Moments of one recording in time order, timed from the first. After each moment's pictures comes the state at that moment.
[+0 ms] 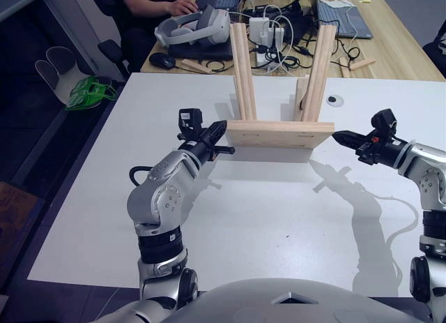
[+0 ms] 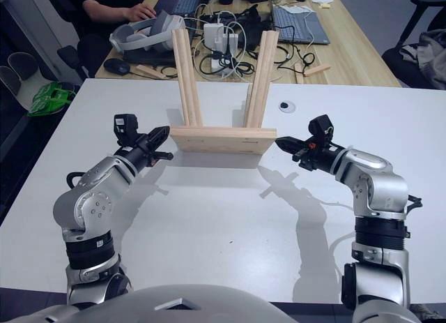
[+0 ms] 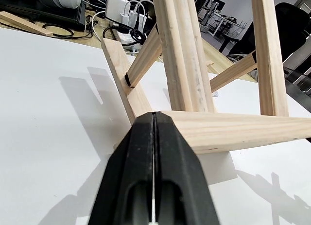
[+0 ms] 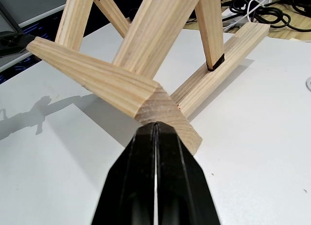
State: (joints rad) left arm -0.22 0.03 0.16 -0.41 -0.38 0.95 -0.23; right arm -0.30 -0.56 -0.18 0.02 0.38 0.75 0.94
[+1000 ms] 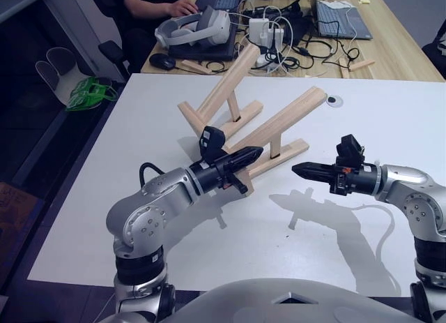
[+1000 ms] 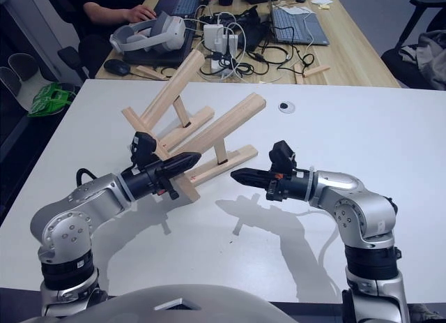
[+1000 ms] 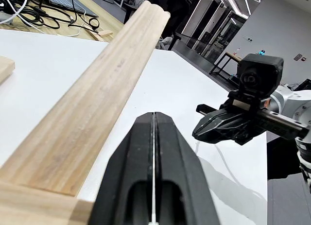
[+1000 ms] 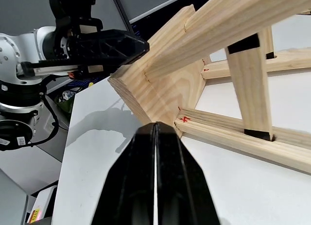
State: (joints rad) left arm -0.11 0.22 0.11 -0.62 -0.78 1.11 -0.45; right arm -0.13 -0.57 -0.07 -0.37 0.65 0.90 1.02
